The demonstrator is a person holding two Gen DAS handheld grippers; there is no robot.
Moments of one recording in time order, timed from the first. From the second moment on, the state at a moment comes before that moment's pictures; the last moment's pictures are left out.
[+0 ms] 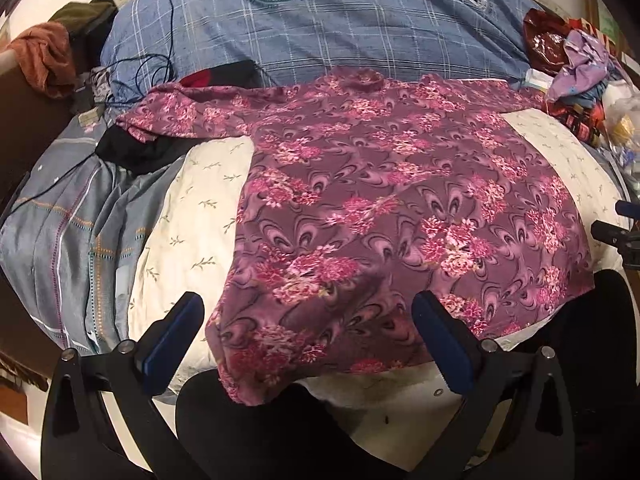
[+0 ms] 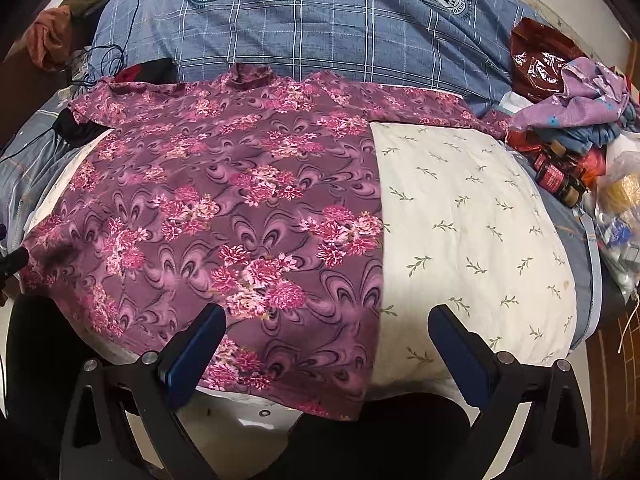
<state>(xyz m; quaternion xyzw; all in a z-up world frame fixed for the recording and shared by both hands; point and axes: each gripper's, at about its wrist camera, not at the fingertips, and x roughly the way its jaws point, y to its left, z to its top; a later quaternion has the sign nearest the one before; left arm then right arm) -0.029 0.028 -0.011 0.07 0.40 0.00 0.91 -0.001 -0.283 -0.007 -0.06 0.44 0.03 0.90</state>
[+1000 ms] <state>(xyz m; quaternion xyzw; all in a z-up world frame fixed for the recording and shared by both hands) -0.025 -0.008 -0.010 0.08 0.40 -0.03 0.91 -0.003 -0.280 -0.006 -0.06 0.44 0.04 0.90</state>
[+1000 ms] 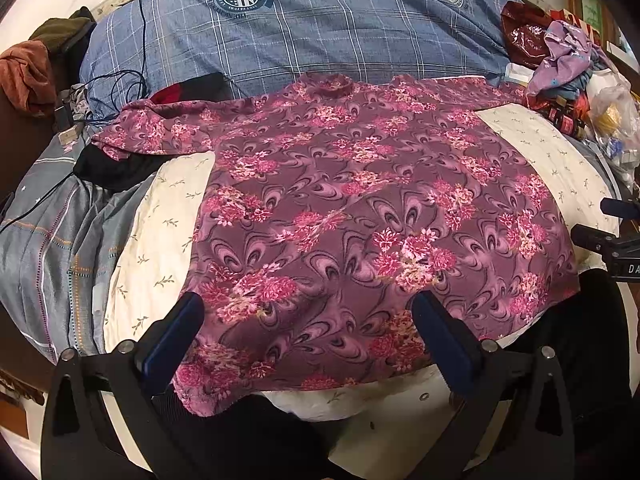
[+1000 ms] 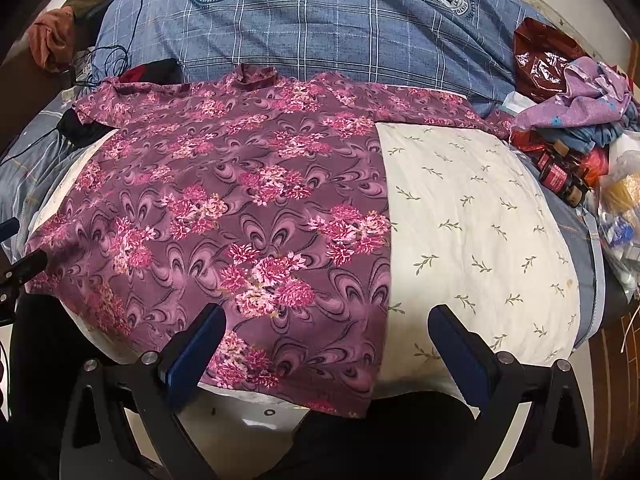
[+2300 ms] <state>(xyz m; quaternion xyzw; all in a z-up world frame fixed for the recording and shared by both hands) 0.036 0.117 -0.053 -0.14 0.55 -0.01 0.82 0.017 -0.342 -0.065 0.09 0.48 0.09 0.87</state>
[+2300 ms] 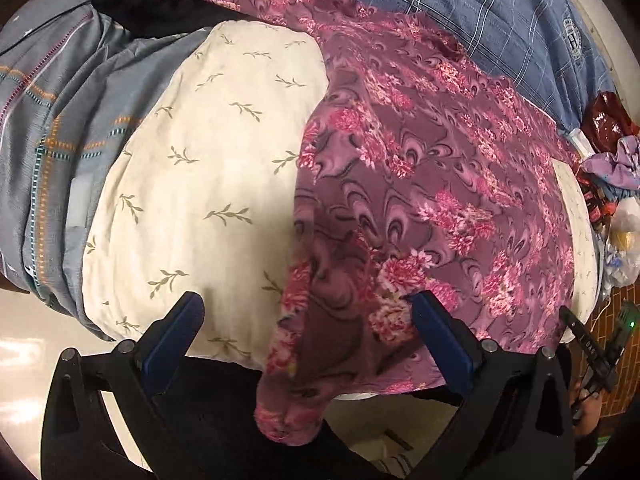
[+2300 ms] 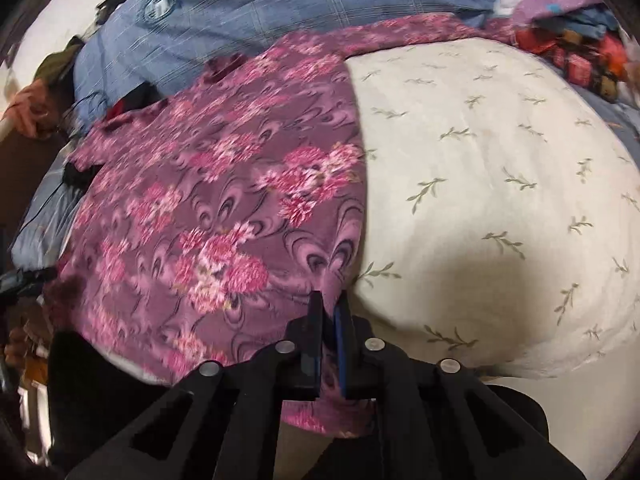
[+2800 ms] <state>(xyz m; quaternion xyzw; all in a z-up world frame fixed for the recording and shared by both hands) 0.037 0.116 -0.057 -0.13 0.56 0.00 0.82 0.016 -0.376 -0.064 0.13 0.49 0.07 0.86</state>
